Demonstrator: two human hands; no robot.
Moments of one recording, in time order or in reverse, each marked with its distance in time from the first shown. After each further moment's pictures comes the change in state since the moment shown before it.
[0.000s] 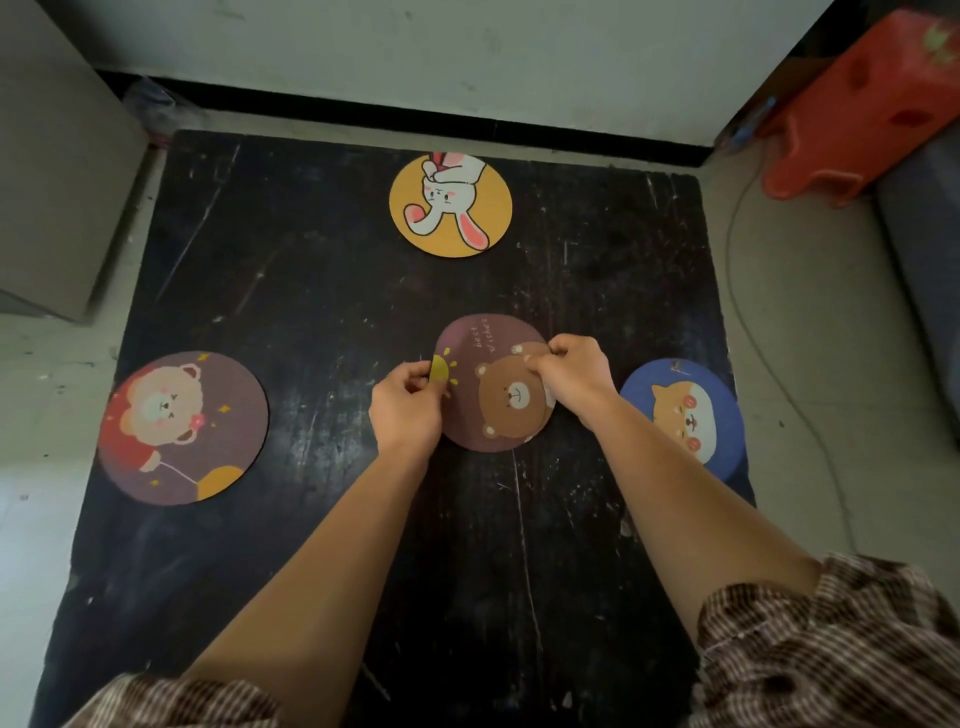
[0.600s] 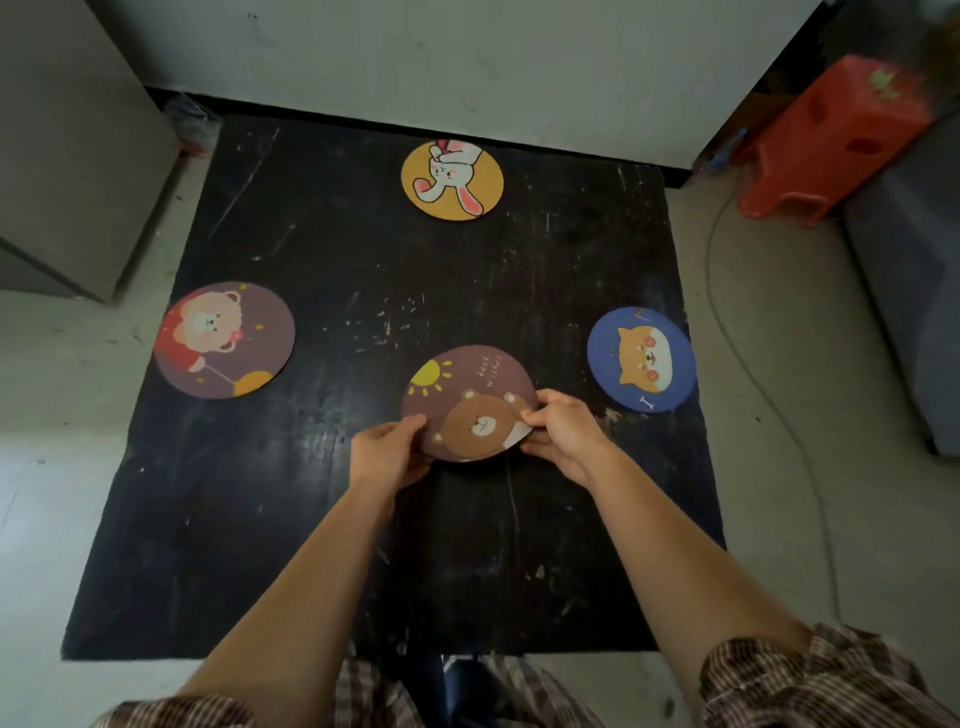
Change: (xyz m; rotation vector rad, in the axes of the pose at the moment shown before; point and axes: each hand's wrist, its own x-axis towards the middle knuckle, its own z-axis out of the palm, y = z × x) left_hand -0.120 -0.076 -0.063 -0.259 -0.081 -0.312; right_hand -0.136 0.081 0.001 0.458 -0.301 0.272
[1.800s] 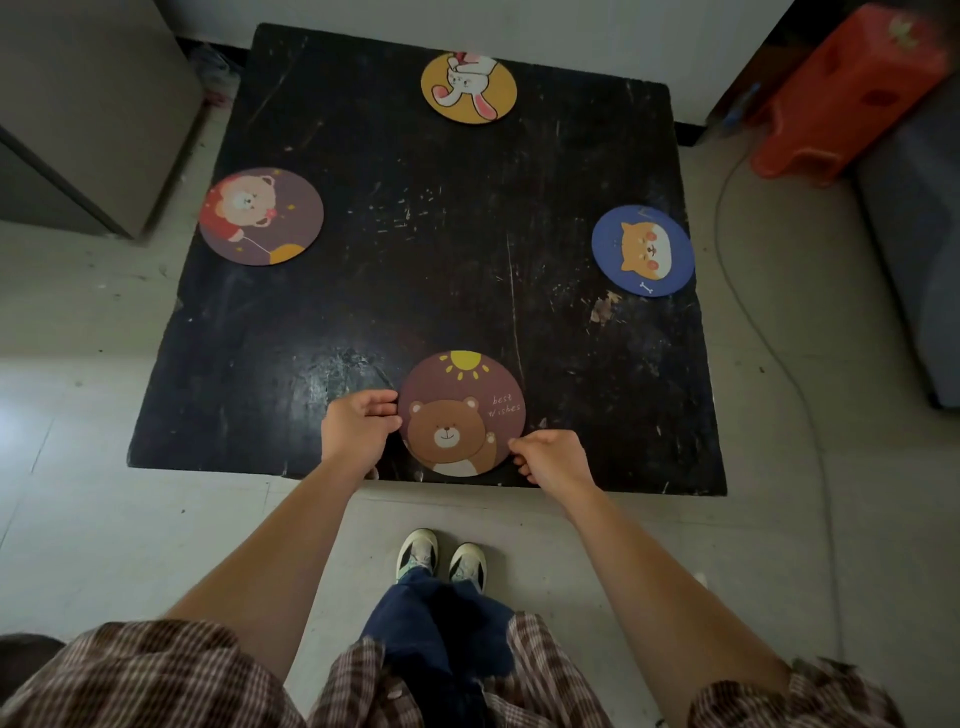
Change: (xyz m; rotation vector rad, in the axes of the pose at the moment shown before) left_hand -0.064 -0.107 -0.096 0.451 0.055 0.289; right_hand -0.091 0.186 0.011 -0.283 0.174 -0.082
